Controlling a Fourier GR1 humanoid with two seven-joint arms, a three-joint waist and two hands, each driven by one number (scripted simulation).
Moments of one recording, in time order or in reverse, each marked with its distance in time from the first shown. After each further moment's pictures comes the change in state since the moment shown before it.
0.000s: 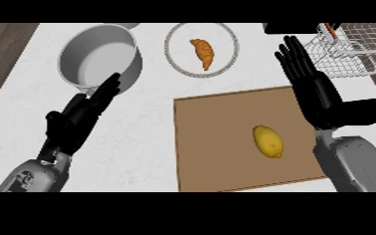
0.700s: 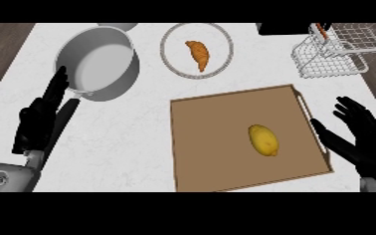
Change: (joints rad) left arm 0.054 0.048 0.158 0.092 -0.153 0.214 -0.057; right arm 0.384 -0.053 -0.188 0.033 0.087 -0.345 0.069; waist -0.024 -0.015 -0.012
